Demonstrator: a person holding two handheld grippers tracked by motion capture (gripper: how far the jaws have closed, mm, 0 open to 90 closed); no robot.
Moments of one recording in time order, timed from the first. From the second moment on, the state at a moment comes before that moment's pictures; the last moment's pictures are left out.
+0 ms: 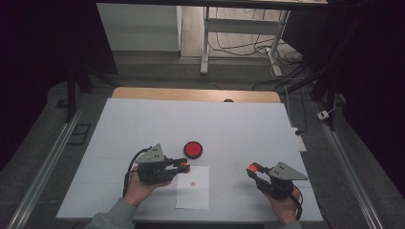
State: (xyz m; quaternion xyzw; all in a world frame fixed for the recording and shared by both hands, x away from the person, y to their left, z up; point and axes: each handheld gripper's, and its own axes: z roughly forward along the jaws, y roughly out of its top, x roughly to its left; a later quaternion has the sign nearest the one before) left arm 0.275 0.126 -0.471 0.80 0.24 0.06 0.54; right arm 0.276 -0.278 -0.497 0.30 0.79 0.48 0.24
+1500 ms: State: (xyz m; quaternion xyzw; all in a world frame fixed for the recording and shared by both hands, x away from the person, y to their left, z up) left arm 0.276 0.124 -0.470 0.80 0.24 0.06 0.54; right arm 0.276 -0.252 -0.497 0.28 0.80 0.49 0.22
